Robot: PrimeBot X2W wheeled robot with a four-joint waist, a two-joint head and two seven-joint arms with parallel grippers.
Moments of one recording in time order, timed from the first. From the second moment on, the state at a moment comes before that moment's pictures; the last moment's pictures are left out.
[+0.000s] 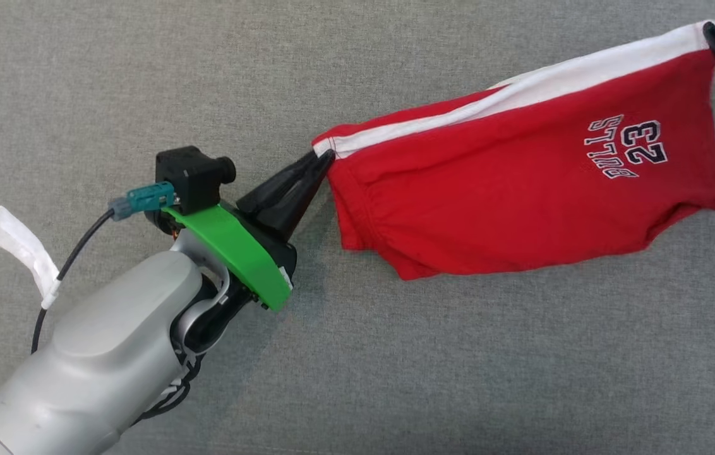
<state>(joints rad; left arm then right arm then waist) -0.87 0.46 -1.11 0.29 -1.14 -0.13 -0.26 -0.81 -0.88 0.60 0.32 0.69 0.13 -0.06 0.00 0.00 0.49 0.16</state>
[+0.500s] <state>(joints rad) -0.43 0.33 -0.61 0.22 -0.72 -0.01 -0.26 -0.56 -0.69 0.48 0.46 0.74 0.13 -0.26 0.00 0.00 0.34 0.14</state>
